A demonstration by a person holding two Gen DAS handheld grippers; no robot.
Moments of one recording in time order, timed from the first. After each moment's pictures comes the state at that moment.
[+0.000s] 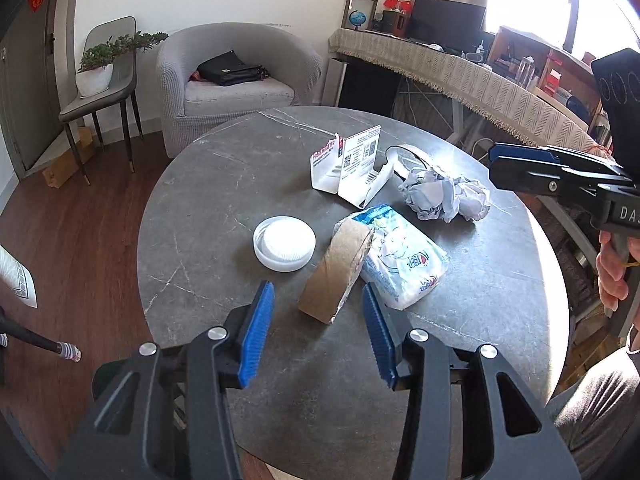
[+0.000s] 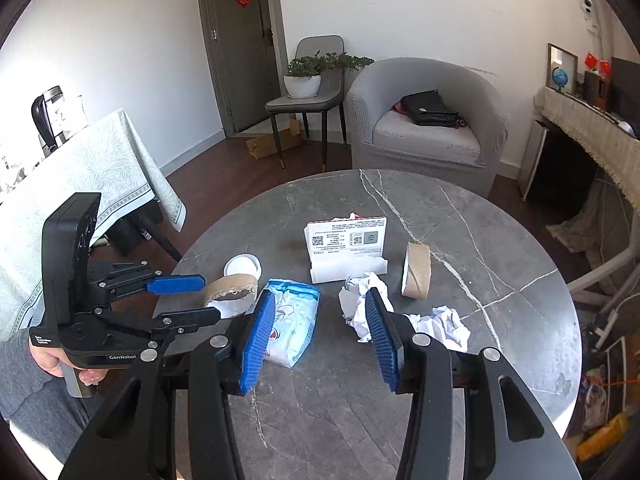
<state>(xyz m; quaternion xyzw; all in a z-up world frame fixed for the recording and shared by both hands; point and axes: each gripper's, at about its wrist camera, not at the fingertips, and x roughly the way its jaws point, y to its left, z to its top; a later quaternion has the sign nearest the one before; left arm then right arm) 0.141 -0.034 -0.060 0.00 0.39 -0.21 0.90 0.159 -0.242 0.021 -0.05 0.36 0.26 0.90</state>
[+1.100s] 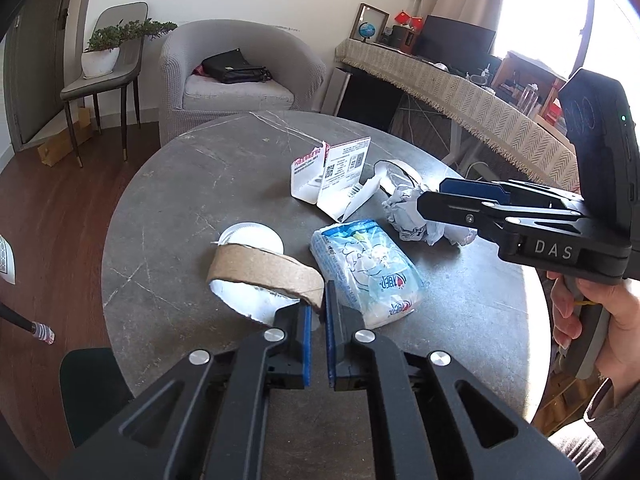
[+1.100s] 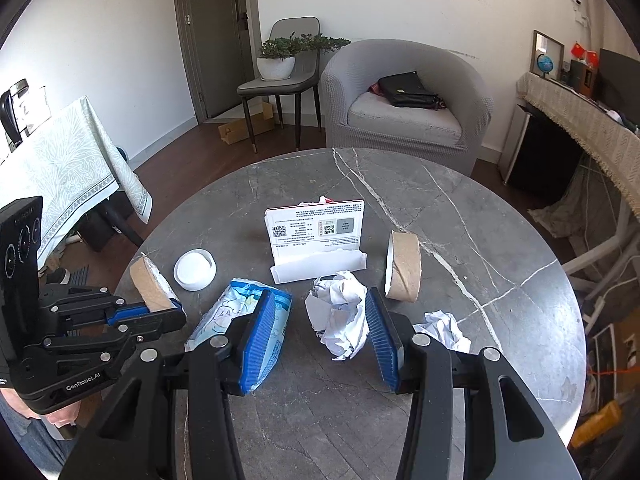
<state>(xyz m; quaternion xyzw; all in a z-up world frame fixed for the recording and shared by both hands) 0.144 -0.046 -0.061 -0.06 0.38 -0.21 0.90 0.187 -0.233 -0.010 -0.05 0.39 0.21 0.90</state>
